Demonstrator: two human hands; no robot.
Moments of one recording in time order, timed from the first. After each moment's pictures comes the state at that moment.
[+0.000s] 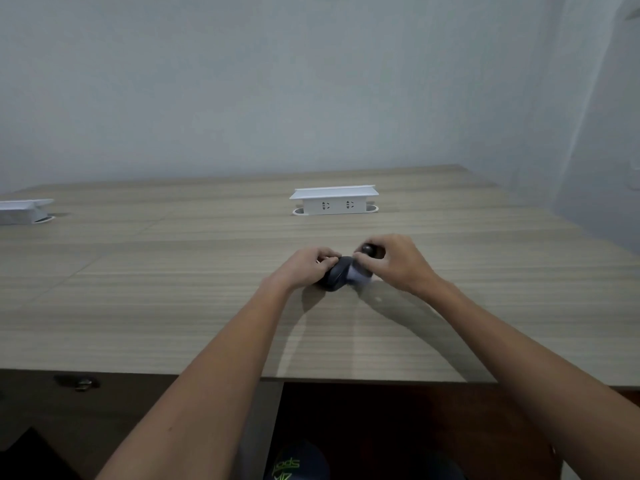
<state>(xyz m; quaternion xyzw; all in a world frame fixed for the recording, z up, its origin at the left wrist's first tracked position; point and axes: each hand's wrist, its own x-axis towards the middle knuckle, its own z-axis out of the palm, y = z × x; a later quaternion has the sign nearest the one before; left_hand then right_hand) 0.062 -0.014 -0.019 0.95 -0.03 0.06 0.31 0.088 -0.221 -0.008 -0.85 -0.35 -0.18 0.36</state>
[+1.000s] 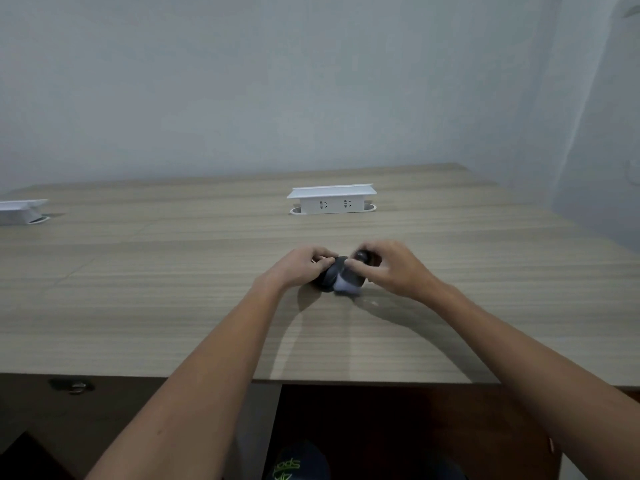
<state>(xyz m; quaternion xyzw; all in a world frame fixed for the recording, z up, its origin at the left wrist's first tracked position) 0.062 -0.009 -0.017 0.95 -0.04 0.05 0.31 0.086 -0.225 -0.014 -0.83 -0.40 -0.15 0.35</state>
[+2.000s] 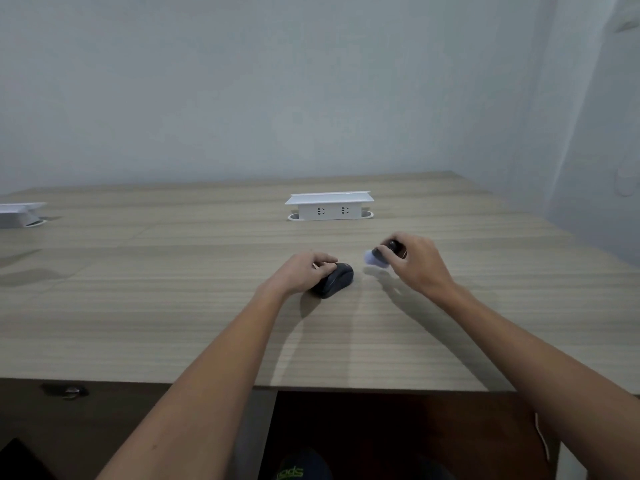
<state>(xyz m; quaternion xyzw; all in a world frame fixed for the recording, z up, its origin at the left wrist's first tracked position) 0.063 -0.016 -0.018 0.95 -0.01 0.05 0.31 0.117 -0.255 -0.018 -0.87 -0.26 -0.24 0.35</state>
